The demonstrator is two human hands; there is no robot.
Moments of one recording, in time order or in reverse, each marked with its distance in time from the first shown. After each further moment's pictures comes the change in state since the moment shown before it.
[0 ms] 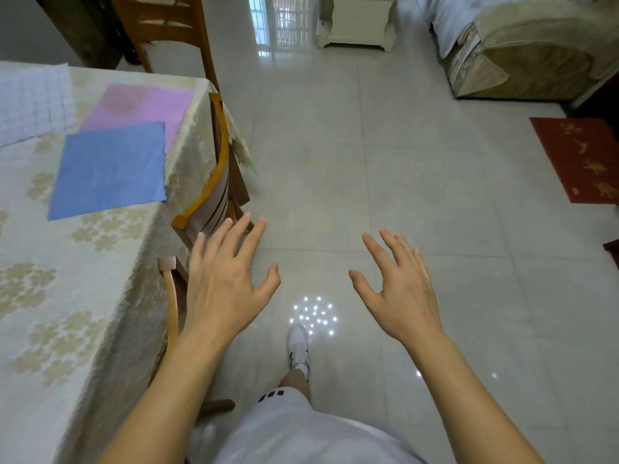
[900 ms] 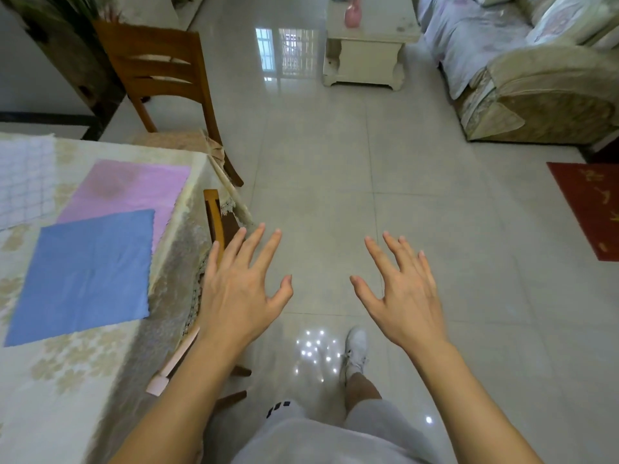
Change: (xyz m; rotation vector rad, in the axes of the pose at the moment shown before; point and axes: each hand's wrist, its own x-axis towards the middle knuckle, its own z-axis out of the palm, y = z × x) left_hand 0.283 -0.037 0.033 0.031 -0.016 0.039; right_hand 0.290 -0.020 -0.010 -0.112 0.091 -0.057
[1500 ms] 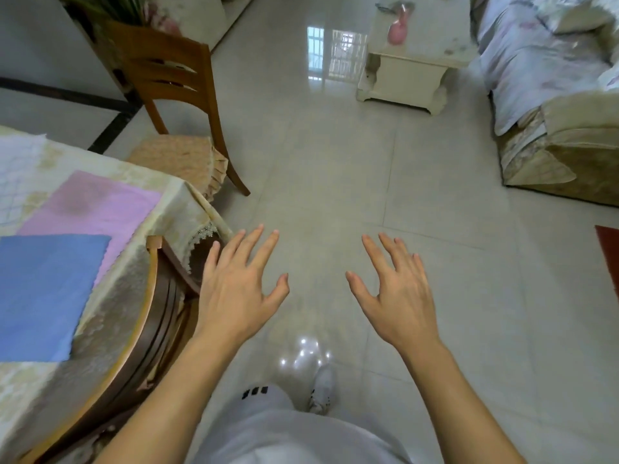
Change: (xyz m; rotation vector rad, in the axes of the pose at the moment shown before) left_hand 0.196 0.104 0.040 0.027 0.011 -0.222; right_hand 0.225 0.128 -0.024 0.077 -0.071 -0.149
